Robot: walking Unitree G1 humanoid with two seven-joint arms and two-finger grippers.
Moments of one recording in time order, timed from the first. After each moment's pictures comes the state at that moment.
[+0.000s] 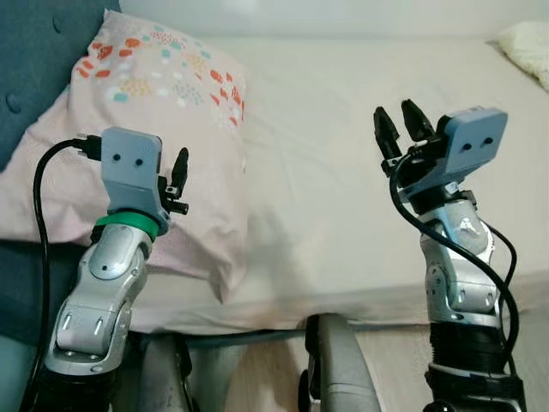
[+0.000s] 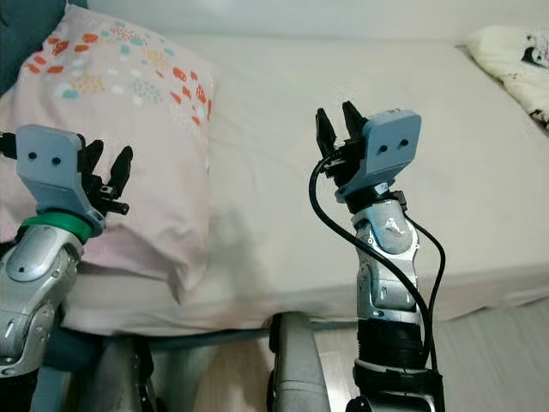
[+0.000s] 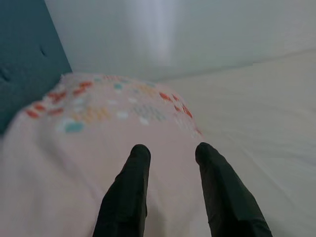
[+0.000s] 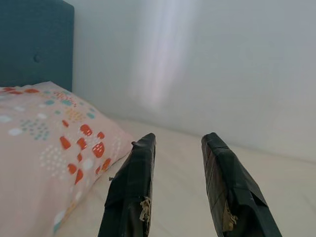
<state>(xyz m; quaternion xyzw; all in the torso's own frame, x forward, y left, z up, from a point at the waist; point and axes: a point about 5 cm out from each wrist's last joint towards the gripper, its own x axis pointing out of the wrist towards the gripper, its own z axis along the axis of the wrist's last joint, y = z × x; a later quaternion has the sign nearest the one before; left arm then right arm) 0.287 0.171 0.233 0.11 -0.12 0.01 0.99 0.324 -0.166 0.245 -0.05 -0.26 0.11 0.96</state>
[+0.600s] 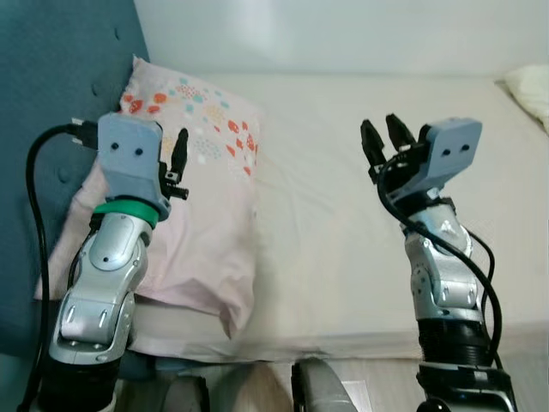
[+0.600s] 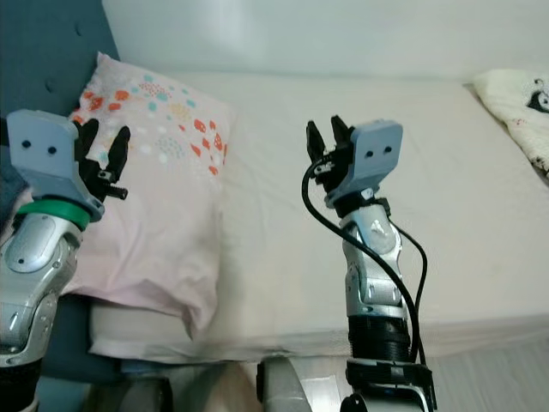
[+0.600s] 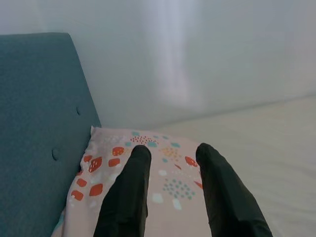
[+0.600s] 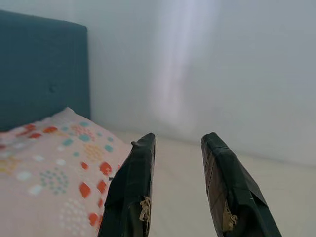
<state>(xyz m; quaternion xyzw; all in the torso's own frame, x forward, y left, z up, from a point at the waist) 0.295 0.163 0.238 0.09 -0.15 -0.01 0.98 0.333 -0.158 0.224 -0.02 -0.23 0.12 0.96</state>
